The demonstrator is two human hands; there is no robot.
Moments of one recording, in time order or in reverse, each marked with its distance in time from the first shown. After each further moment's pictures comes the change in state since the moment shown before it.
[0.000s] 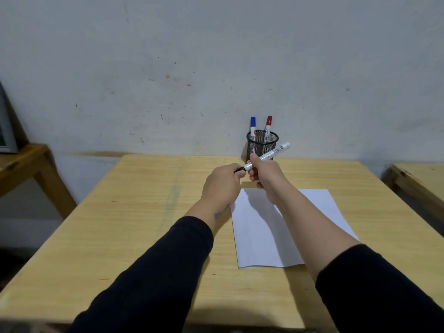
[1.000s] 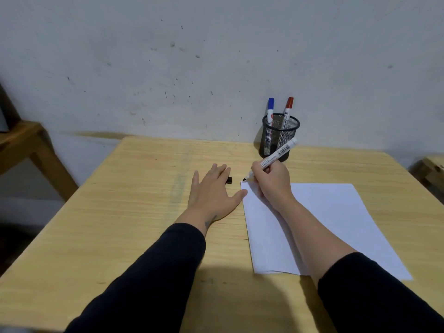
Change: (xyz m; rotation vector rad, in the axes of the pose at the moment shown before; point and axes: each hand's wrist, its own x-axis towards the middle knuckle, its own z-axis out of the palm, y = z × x) left_hand 0.000 -0.079 0.011 0.485 -0.221 -0.015; right_hand 0.038 0.067 0.019 -0.201 0.120 -0.278
